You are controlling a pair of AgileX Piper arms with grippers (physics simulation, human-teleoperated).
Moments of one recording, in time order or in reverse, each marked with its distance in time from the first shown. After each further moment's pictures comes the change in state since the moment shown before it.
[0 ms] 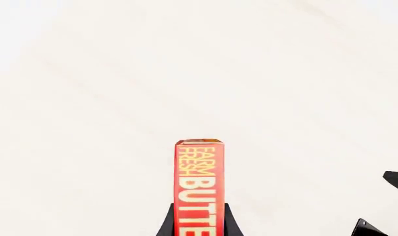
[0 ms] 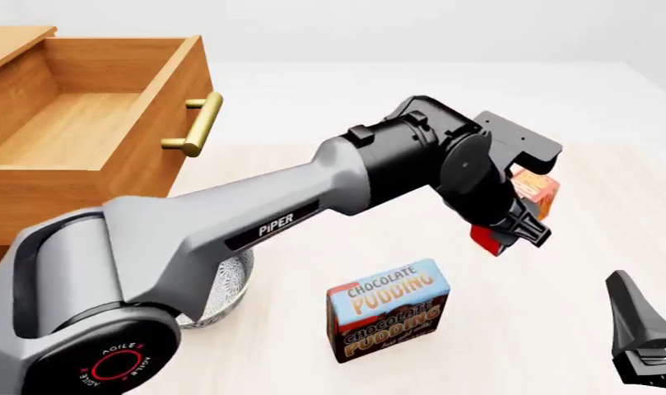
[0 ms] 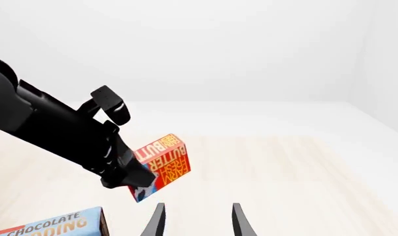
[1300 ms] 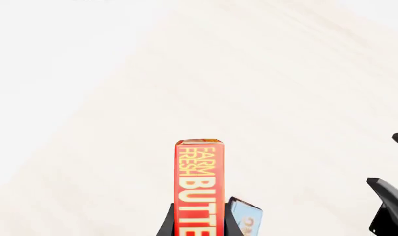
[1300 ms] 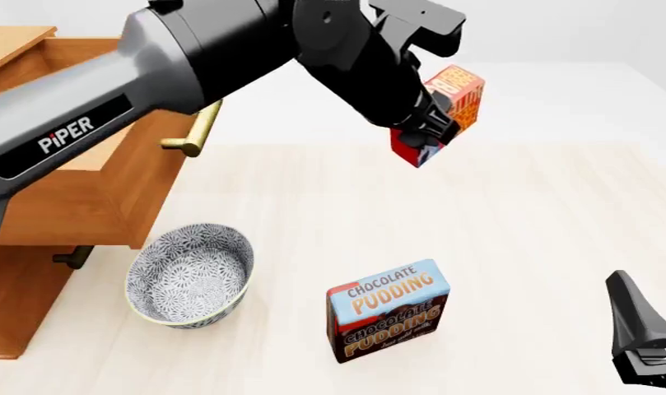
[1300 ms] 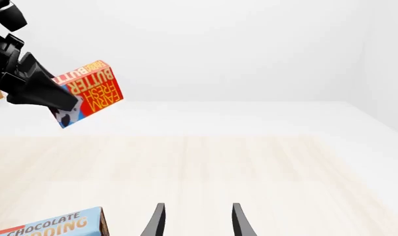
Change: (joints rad) left arm 0.167 -0.324 0.129 0.109 0.136; right arm 0.000 0.000 0.000 0.000 0.000
